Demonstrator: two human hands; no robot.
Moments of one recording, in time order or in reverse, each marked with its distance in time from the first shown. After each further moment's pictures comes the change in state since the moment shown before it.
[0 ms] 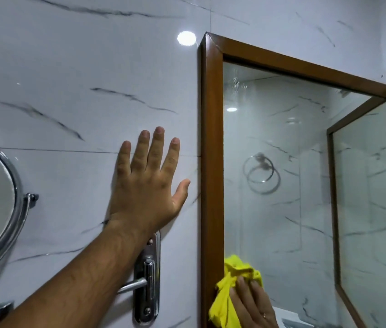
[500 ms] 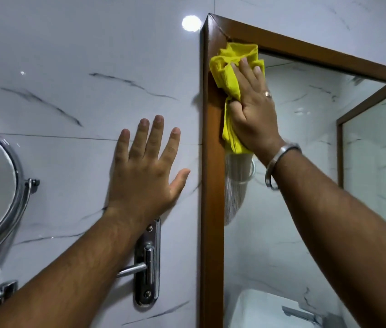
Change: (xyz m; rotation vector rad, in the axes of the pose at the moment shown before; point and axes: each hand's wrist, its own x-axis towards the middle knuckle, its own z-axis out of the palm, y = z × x) left_hand -0.002 -0.003 0.000 -0.028 -0.005 0.008; right_hand 0.303 0.107 -0.130 0.288 0.353 0.292
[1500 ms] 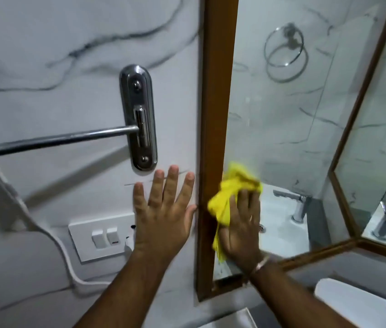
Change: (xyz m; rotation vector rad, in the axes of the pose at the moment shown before) left_hand -0.287 0.121 0.036 -0.076 -0.268 -0.008; right_hand -0.473 -0.017 0.042 -0.058 -0.291 0.105
